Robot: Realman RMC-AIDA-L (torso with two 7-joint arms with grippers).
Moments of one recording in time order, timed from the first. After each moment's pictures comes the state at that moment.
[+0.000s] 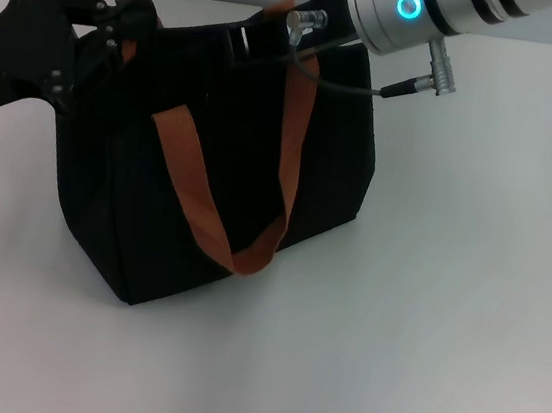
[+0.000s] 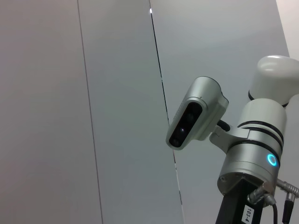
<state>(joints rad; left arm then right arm) -0.48 -2.03 0.46 0.57 1.71 1.85 -0.93 0.94 2.09 -1.47 -1.09 -2.09 -1.21 2.85</state>
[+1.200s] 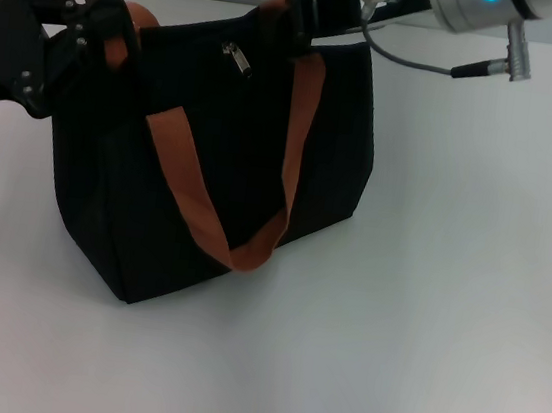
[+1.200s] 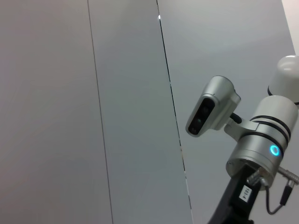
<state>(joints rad) -0.45 -2.02 0.45 0.58 1.69 1.87 -0.93 0.82 2.08 -1.40 -1.29 -2.18 -1.27 2.89</state>
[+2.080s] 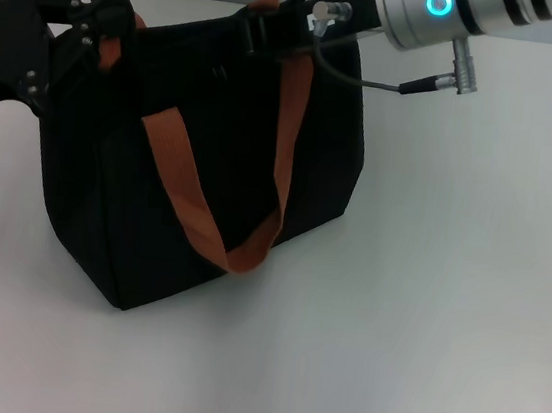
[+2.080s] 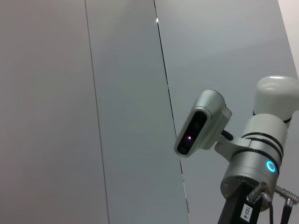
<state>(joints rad) -0.45 -2.02 0.45 0.57 1.69 1.88 -0.93 0.90 2.08 -1.40 -1.06 -2.01 -1.23 2.74</state>
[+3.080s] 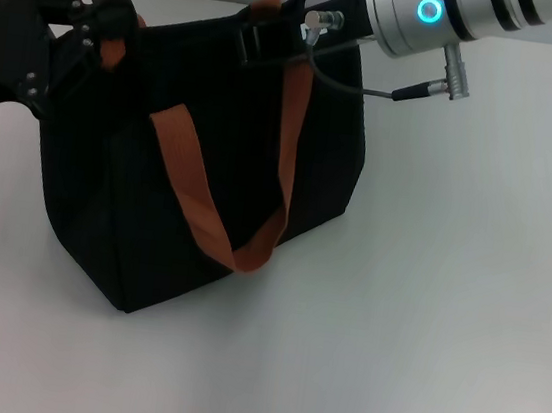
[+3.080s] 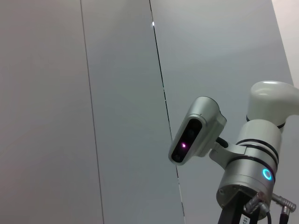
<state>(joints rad) -0.46 -2.02 0.45 0.57 1.69 1.89 -0.93 0.92 2.08 -1.41 -1.04 -2.02 -1.22 2.76</state>
